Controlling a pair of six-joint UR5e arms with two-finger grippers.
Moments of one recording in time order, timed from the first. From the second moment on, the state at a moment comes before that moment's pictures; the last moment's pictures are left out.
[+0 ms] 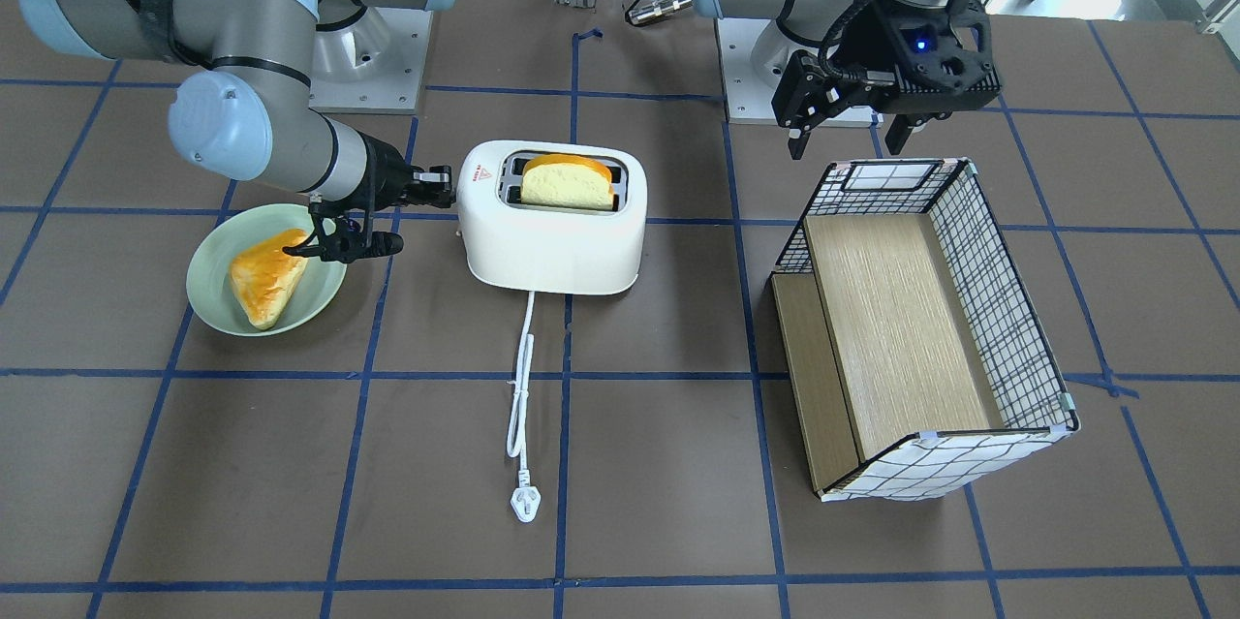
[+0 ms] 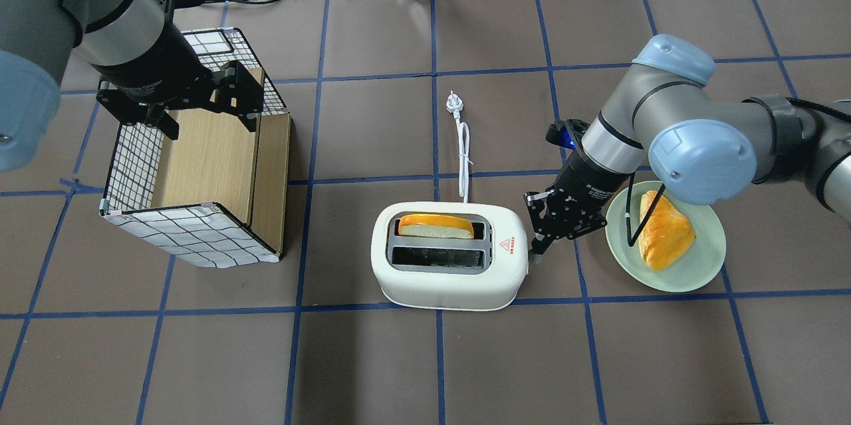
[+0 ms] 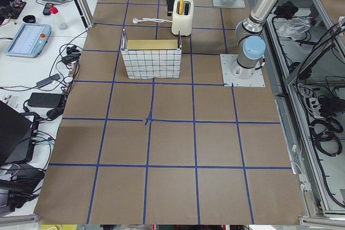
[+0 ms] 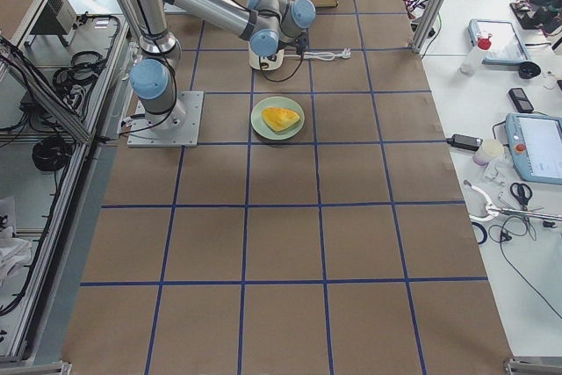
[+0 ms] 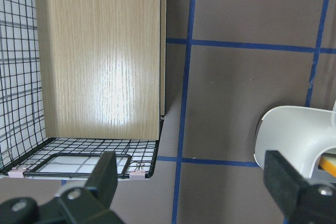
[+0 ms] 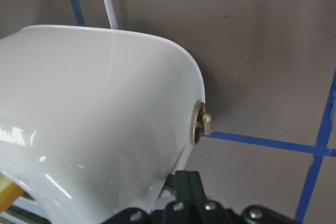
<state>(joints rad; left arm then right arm) -1.57 -1.47 -1.67 -1.51 1.60 -0.08 1.53 -1.46 2.00 -1.66 -1.20 -0.09</state>
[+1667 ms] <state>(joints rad) -1.57 -1.47 -1.67 -1.51 1.60 -0.08 1.53 -1.47 1.61 -1.43 -1.33 0.06</state>
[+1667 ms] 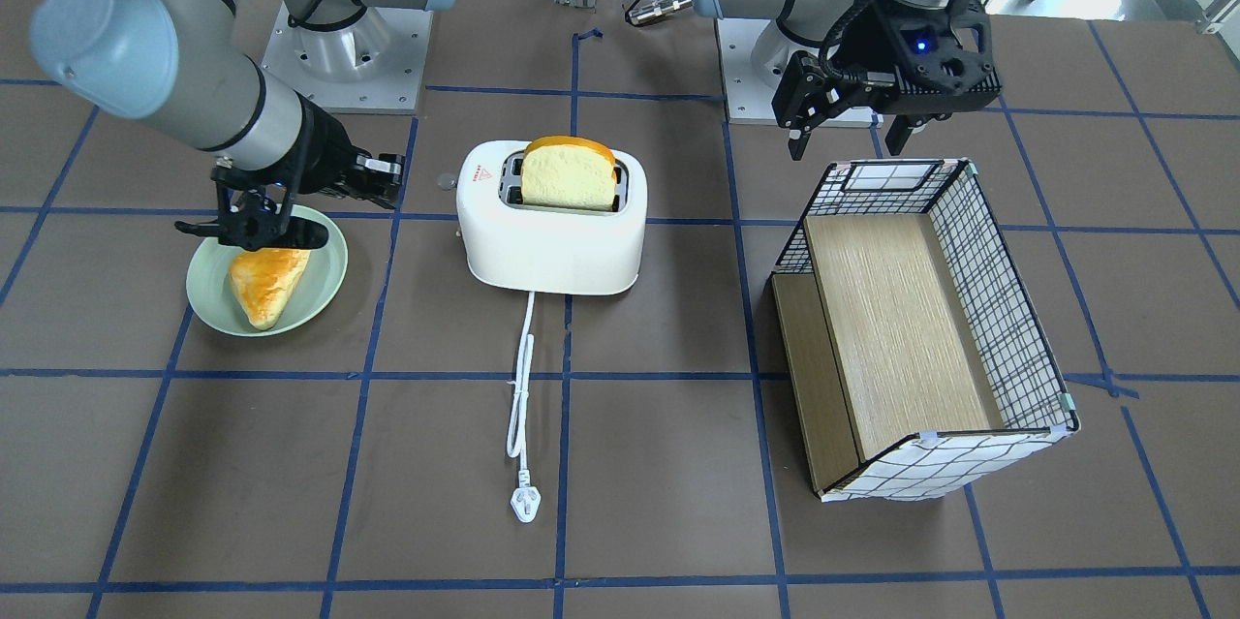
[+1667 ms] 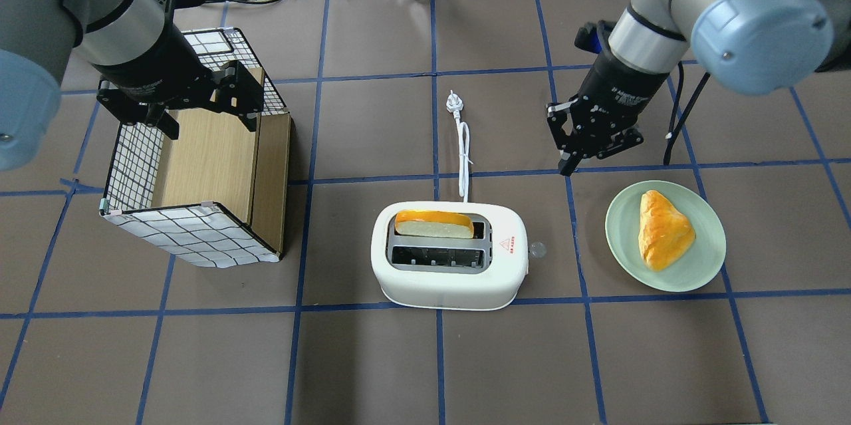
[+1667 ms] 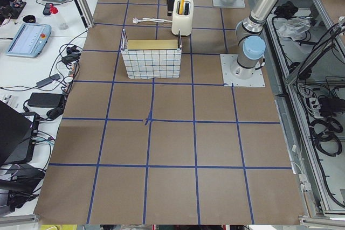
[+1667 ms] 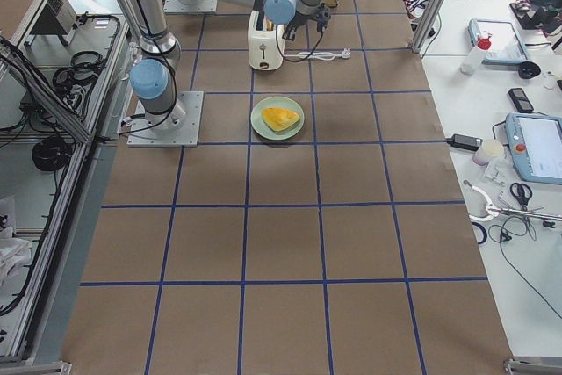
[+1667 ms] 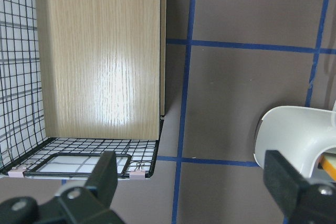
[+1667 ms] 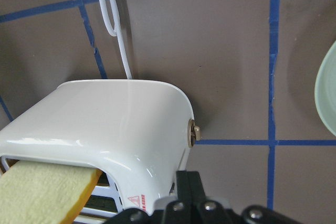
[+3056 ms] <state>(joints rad) -1.57 -1.47 -1.67 -1.51 1.60 -0.08 1.54 -1.46 1.41 -1.66 -1.54 0.05</state>
